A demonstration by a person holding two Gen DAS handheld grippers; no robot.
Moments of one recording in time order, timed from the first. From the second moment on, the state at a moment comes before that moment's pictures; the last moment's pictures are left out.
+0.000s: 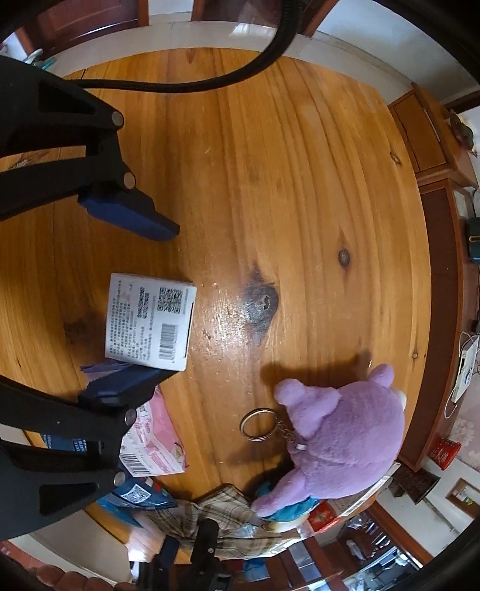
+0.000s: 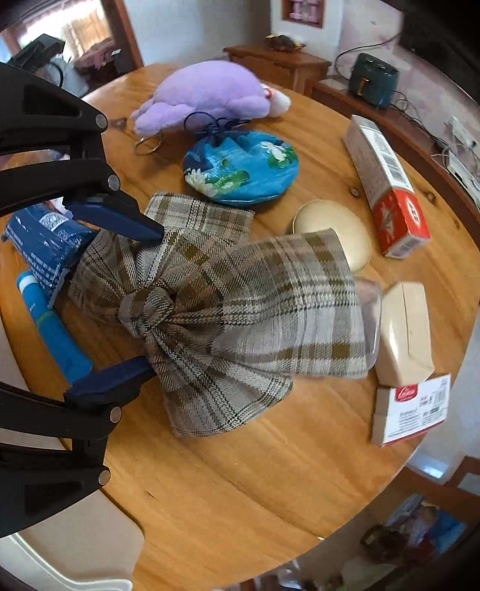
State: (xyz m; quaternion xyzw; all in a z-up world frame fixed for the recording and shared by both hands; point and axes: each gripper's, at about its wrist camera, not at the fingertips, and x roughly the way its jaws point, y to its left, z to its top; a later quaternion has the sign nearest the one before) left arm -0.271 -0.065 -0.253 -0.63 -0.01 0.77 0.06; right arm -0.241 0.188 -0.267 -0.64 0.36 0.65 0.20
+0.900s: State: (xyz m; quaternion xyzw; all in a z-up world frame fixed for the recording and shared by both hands) left arm -0.200 -0.074 -0.151 -0.60 -0.04 0.80 0.06; right arm -0.181 0.172 -0.155 -0.56 0.31 0.76 0.08
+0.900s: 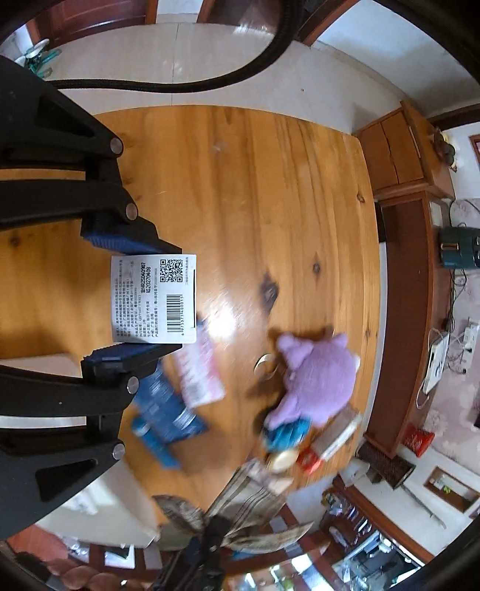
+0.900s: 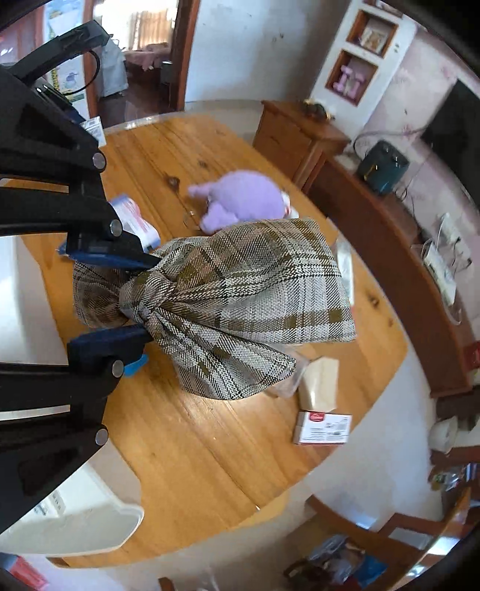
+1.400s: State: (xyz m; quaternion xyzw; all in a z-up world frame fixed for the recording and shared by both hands) left arm -0.079 -0.010 -0.087 -0.61 -0.08 0.79 0.09; right arm -0.091 0.172 -0.083 -0.56 0.22 0.80 -0.05
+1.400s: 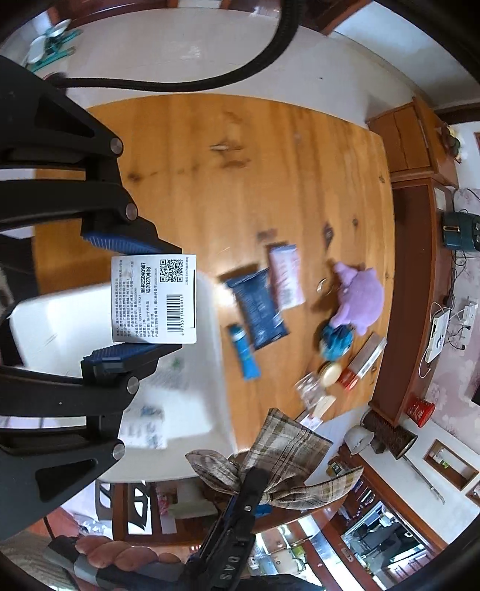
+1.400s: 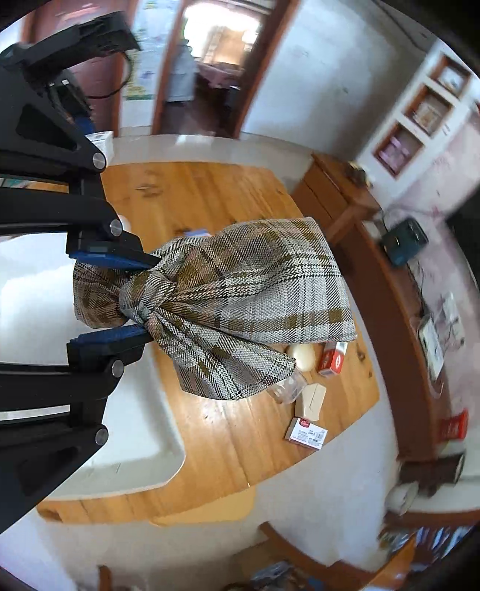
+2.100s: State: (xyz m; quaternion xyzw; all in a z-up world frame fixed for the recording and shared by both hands) left arm 0.000 0.092 -0.098 -0.60 -0.11 0.79 0.02; right arm 0.033 0.190 -0.109 -0.63 0.10 0.76 -0.16
